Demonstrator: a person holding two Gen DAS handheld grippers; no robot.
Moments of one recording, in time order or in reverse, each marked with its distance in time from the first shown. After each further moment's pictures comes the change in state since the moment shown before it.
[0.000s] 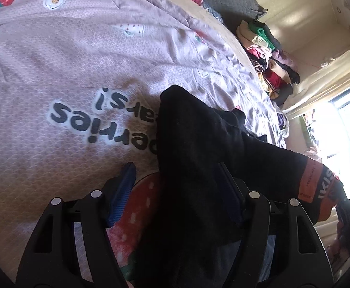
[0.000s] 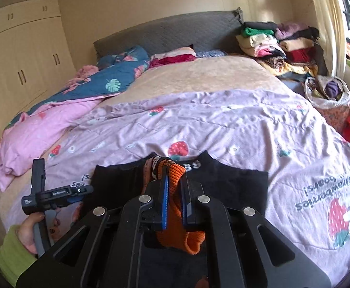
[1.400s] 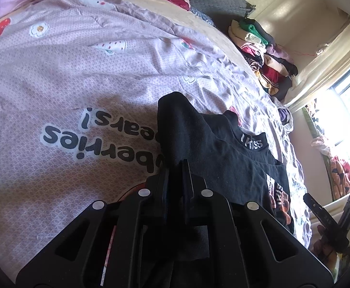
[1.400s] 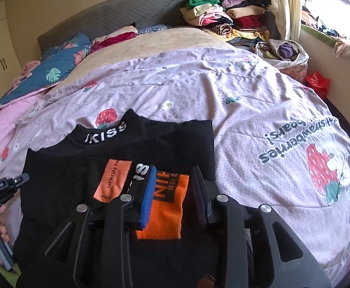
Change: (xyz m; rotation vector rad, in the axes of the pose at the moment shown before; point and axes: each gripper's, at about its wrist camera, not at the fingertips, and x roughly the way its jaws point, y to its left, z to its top) left arm -0.007 -0.024 0.000 0.114 -0.061 0.042; right arm 0.043 -0.059 -0.057 0.153 0.122 -0.257
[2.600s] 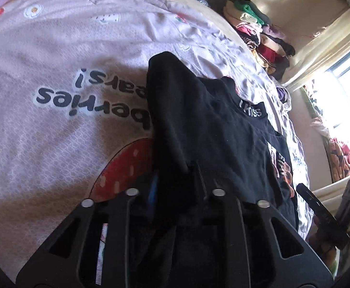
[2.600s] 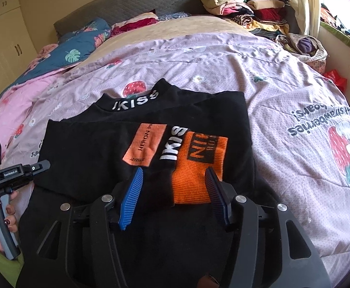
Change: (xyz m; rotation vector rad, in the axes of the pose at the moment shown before) left arm 0.003 0.002 -0.028 0.038 0.113 -0.027; right arm 0.003 0.037 -0.032 -0.069 0.073 0.091
